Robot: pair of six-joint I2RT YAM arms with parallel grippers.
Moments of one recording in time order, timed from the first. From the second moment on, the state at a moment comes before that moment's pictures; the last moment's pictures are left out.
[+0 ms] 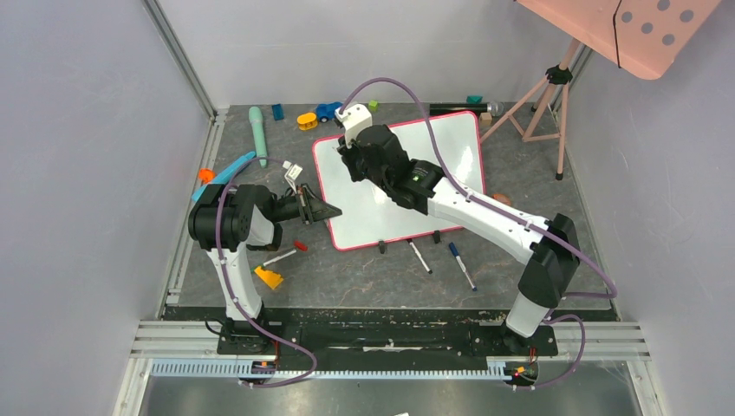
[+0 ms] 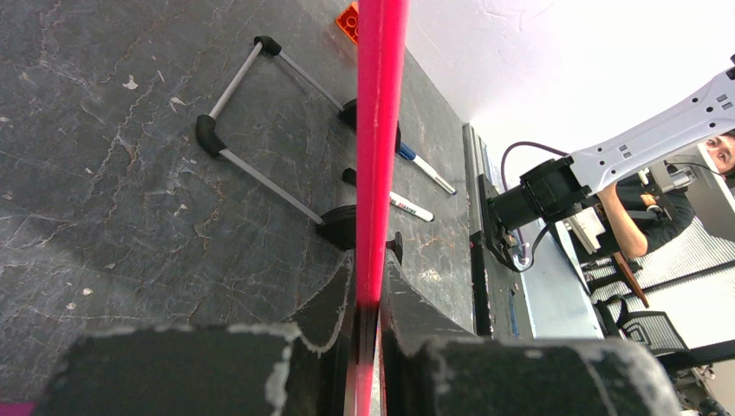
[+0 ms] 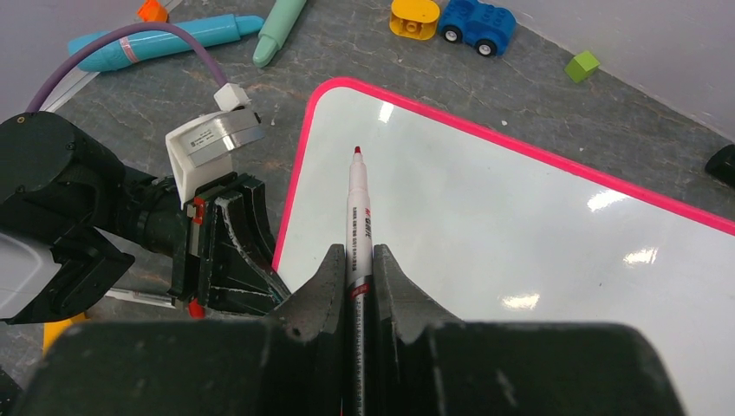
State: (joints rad) left arm -0.04 2.04 0.57 1.52 1.28 -0.85; right arm 0.91 1.71 1.59 -0.24 0.29 0.06
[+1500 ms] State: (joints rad) left arm -0.04 2.04 0.57 1.52 1.28 -0.85; right arm 0.91 1.67 1.50 -0.20 0.22 0.09
